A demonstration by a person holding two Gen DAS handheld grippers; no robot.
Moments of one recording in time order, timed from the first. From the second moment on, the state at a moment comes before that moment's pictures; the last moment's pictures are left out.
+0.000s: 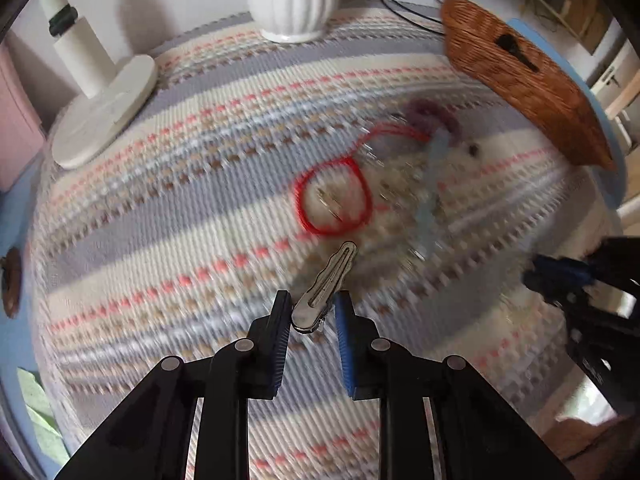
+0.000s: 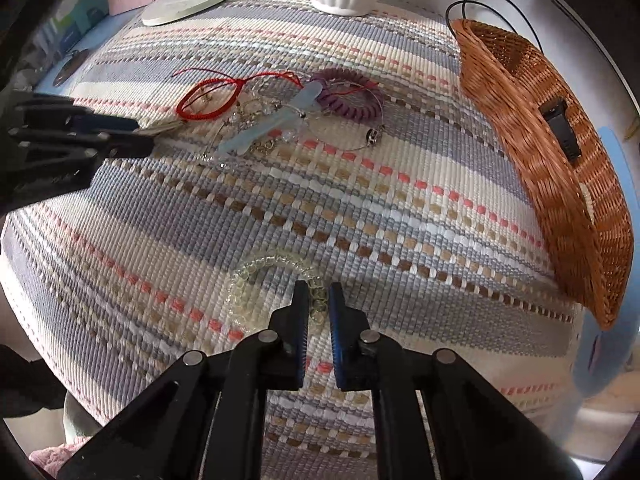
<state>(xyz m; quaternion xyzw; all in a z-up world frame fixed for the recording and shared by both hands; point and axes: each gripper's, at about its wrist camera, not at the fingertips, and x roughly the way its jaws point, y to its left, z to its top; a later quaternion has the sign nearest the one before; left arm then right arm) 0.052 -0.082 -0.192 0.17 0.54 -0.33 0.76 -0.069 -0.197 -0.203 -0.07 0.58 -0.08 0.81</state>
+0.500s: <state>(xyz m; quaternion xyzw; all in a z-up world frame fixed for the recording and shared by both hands) 0.022 -0.108 -0.117 0.06 0.53 -0.43 0.73 -0.106 -0.291 -0.119 0.11 0.54 -0.08 0.83</state>
